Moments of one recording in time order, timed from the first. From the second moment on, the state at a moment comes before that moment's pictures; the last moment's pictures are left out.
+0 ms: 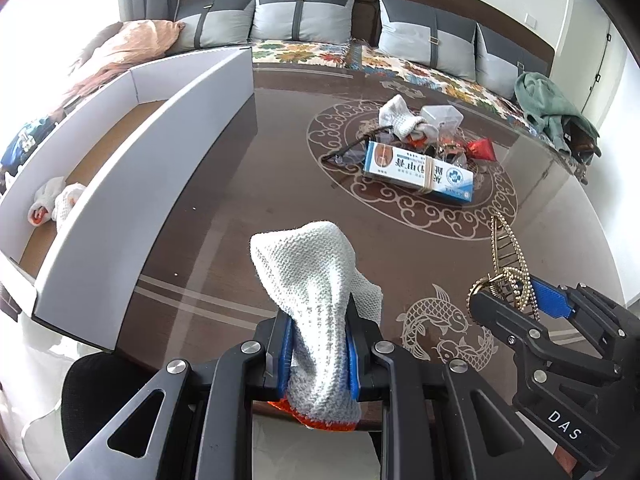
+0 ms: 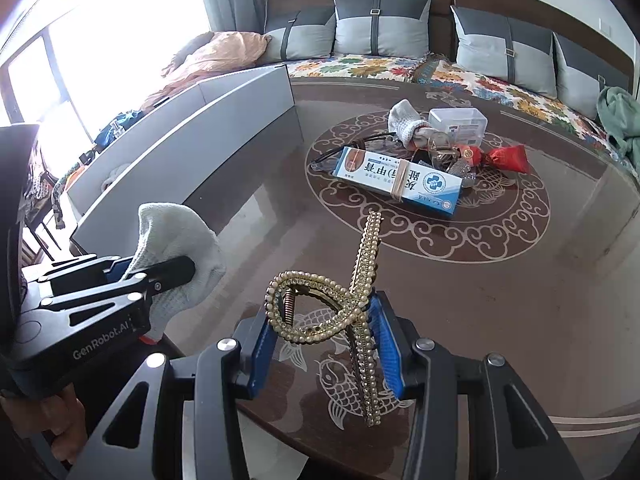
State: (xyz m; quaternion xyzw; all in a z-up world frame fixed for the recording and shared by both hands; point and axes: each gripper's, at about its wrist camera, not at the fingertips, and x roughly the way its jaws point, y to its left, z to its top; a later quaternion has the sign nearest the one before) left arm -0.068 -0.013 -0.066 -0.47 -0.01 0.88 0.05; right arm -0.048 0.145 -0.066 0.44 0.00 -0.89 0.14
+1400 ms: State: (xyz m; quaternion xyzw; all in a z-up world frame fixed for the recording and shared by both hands) left arm -0.102 -0.174 0.000 -0.42 -0.13 0.90 -0.02; right arm -0.111 0.012 0.014 0.38 0.03 -0.89 0.24
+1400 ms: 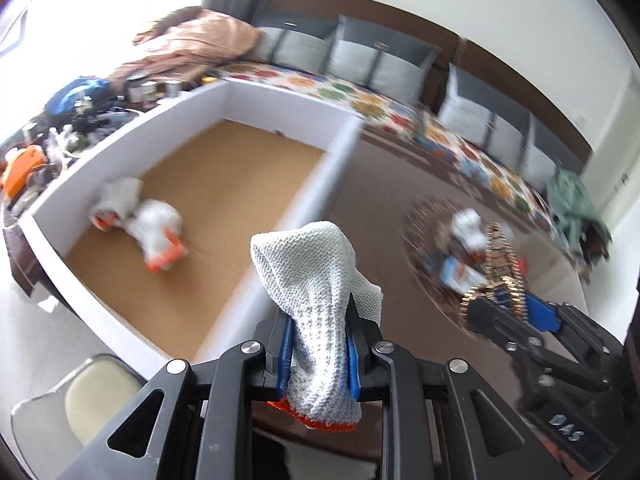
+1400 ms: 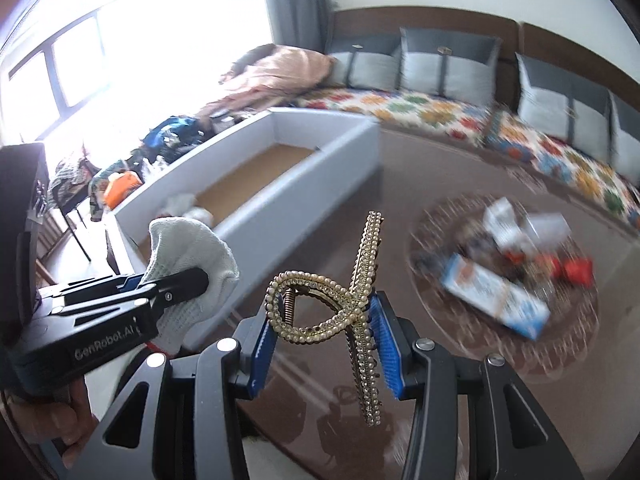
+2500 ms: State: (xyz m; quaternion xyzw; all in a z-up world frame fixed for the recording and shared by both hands) left arm -0.311 -0.388 -0.088 -0.52 -0.26 0.81 -0.12; right arm -0.423 -0.234 -0.055 0.51 0.01 -0.81 0.28
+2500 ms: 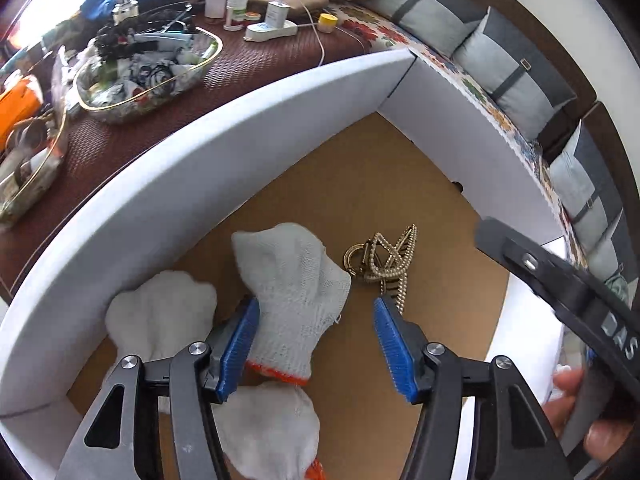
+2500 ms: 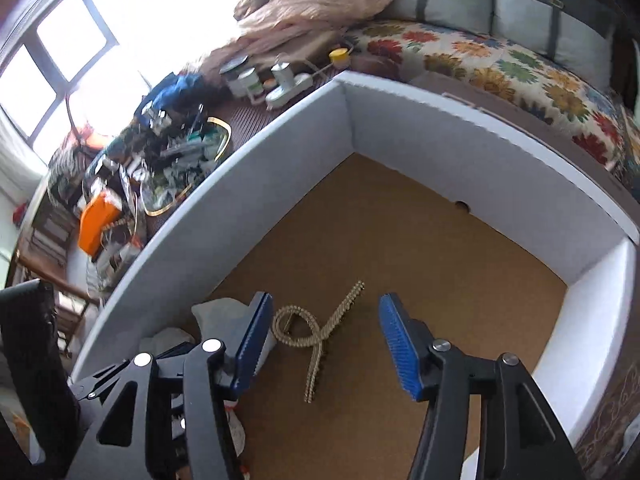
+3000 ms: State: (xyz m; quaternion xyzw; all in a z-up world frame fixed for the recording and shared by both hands) left arm -0.178 -0.246 0.015 -0.45 -0.19 0.87 -0.05; right arm -0.255 -0.059 -0.006 0.44 -0.09 -0.85 0.28
